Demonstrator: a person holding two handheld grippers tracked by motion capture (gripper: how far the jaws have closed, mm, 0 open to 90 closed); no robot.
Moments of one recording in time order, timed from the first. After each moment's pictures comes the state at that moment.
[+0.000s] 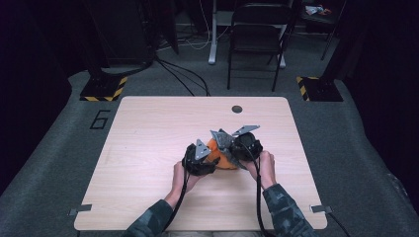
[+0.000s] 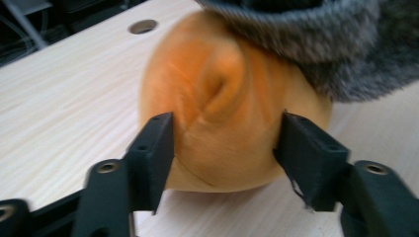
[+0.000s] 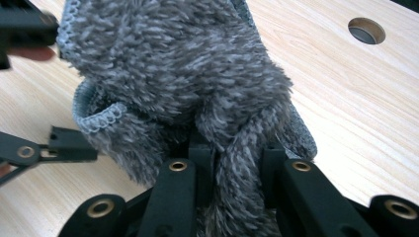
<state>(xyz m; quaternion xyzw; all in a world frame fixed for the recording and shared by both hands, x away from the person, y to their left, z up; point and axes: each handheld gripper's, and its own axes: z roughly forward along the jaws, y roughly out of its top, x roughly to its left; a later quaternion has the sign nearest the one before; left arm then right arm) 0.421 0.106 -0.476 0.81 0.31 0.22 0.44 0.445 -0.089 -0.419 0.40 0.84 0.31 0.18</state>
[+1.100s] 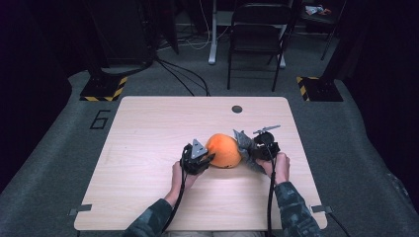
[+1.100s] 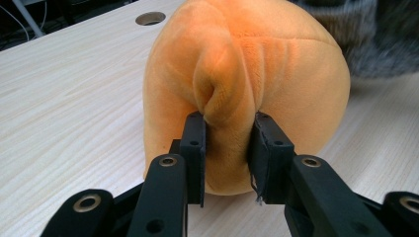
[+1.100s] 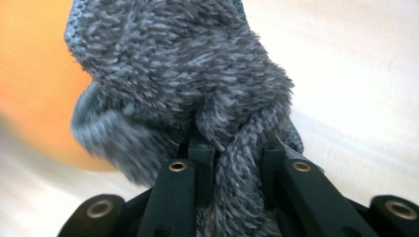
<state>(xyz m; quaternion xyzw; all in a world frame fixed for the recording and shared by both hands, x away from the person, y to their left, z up) 0.428 0.115 -0.485 0.80 0.33 0.21 0.45 0.471 -0.152 -0.449 0.50 0.81 0.29 0.14</state>
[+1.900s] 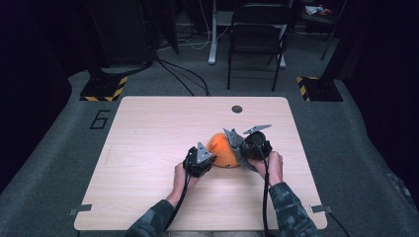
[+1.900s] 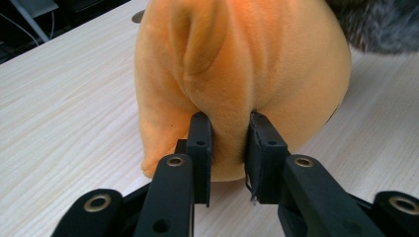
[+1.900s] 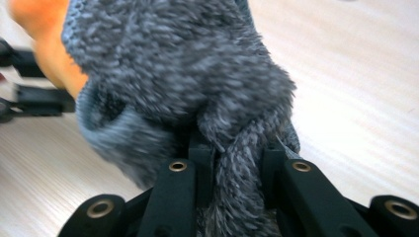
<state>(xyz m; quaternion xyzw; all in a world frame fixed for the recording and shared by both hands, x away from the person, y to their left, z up) 0.425 0.106 -0.493 0.82 0.31 0.24 0.42 0.459 -0.122 -0.432 0.45 0.82 0.31 0.16</state>
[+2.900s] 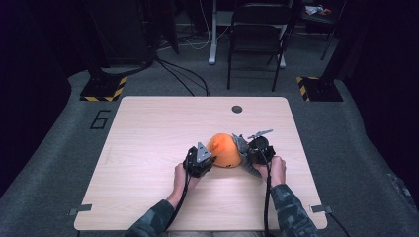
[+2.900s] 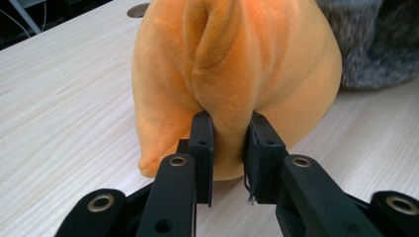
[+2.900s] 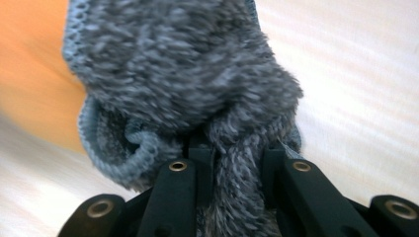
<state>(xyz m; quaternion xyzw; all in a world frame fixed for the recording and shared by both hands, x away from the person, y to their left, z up) 0.425 0.105 -0.492 0.82 0.32 0.23 0.43 0.466 -0.140 -0.471 0.49 0.82 0.26 0.15</state>
